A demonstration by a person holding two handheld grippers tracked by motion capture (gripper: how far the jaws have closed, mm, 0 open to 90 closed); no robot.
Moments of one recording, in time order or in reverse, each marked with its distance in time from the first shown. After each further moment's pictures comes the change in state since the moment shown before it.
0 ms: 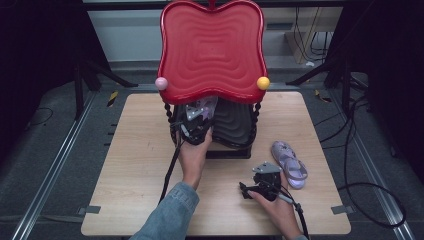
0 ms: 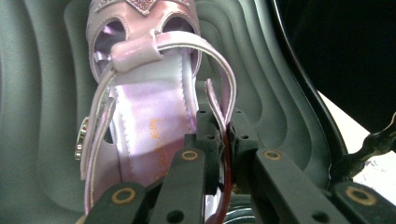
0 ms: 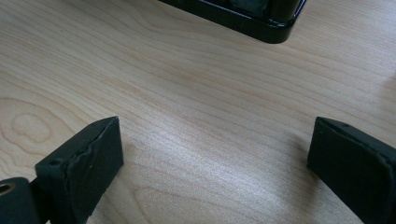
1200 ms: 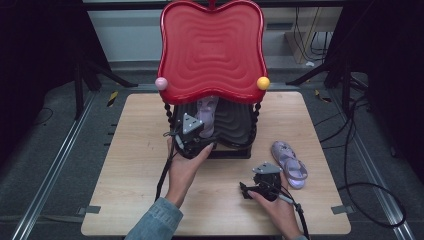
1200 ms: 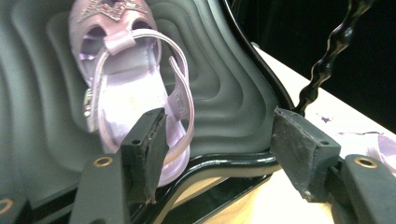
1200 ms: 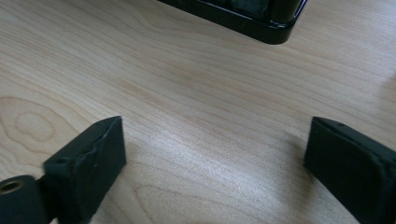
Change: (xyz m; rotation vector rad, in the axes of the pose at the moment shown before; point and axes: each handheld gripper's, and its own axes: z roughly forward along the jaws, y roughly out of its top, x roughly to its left) left arm 0.018 0.010 -0.048 -0.012 -0.172 0.571; right arm 0.002 -0.001 -0.002 -0.008 0.002 0.000
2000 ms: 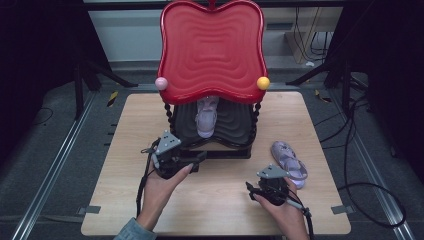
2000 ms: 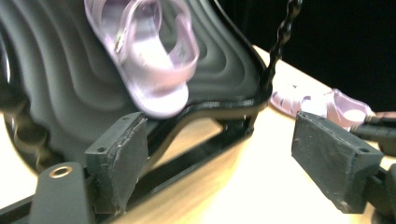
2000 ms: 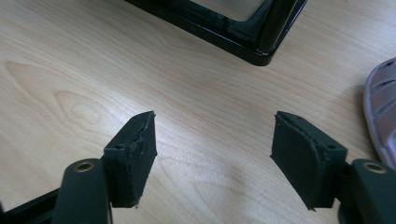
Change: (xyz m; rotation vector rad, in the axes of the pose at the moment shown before) left arm -0.029 -0.044 -0.055 -0.005 -0.071 -0.374; right arm 0.007 0.009 -0.046 -0.026 -0.014 -0.073
